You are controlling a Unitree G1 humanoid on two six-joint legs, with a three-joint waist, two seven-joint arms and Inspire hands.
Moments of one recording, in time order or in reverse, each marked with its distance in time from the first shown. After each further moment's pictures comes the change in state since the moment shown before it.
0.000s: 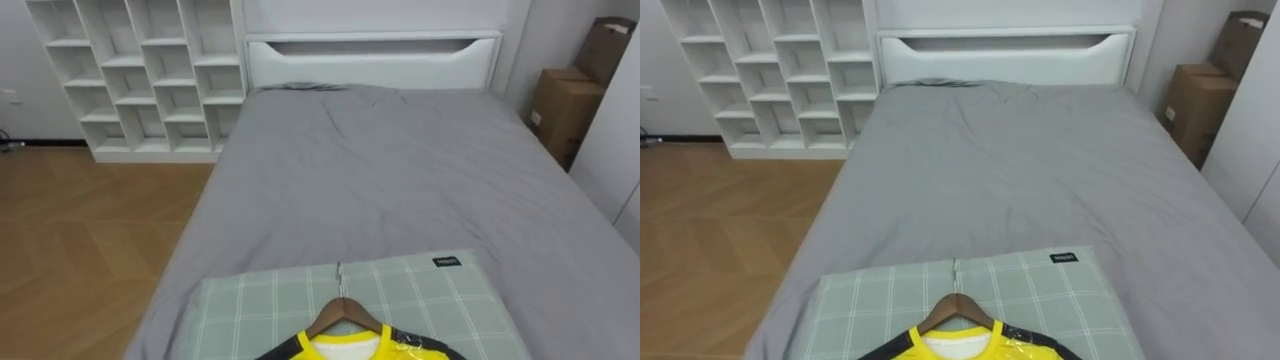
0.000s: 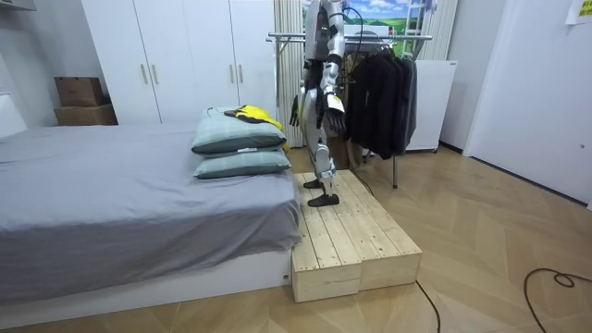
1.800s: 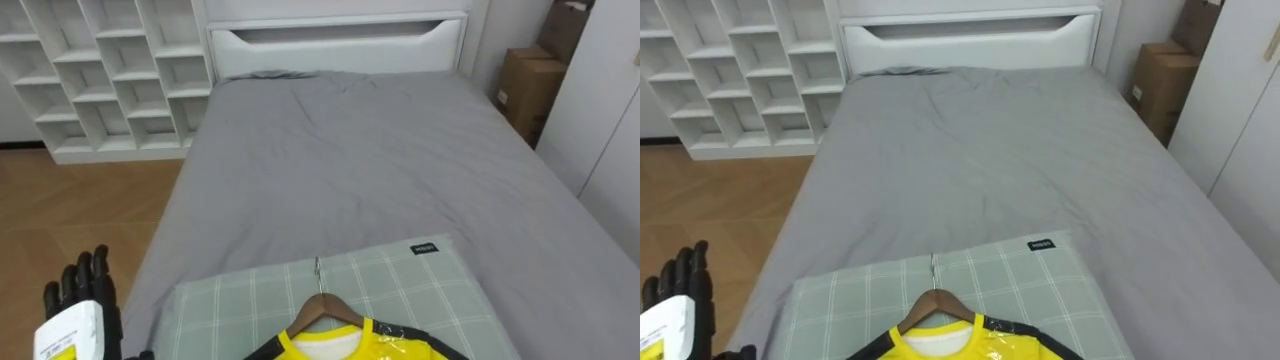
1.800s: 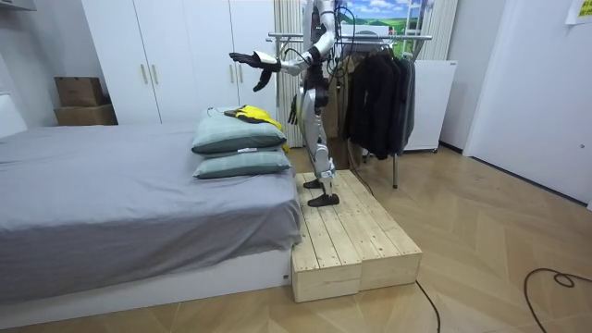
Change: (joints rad) left arm -0.128 0.072 -0.260 -0.522 0.893 -0.042 0.068; right arm -0.017 -0.035 -0.017 -0.012 -0.133 -0.058 0.036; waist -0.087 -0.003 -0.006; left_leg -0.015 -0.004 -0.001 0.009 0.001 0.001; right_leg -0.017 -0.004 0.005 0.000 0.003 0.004
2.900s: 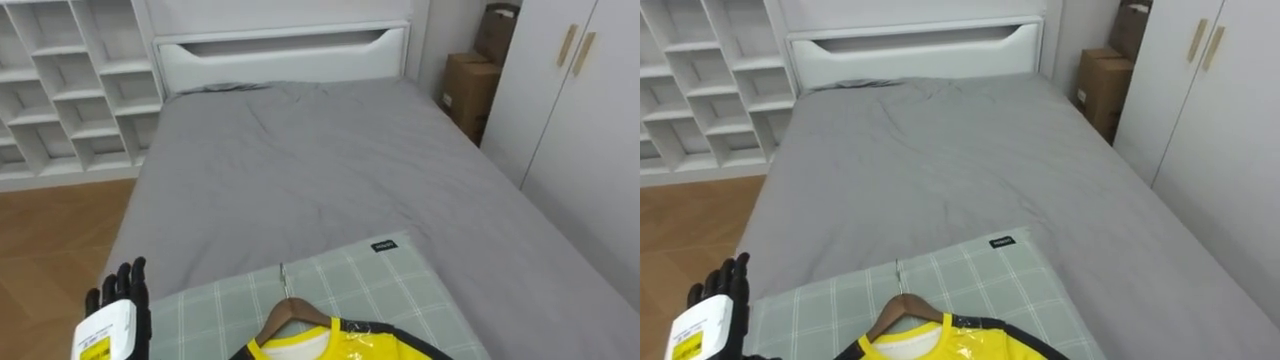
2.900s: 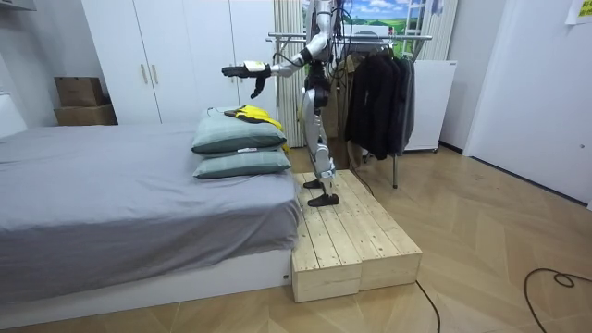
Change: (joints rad) left arm -0.075 -0.003 -0.035 0.113 -0.007 0.062 -0.136; right arm 0.010 -0.002 -0.003 0.065 0.107 0.010 0.021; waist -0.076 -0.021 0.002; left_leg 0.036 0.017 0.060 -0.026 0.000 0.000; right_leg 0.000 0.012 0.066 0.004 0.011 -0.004
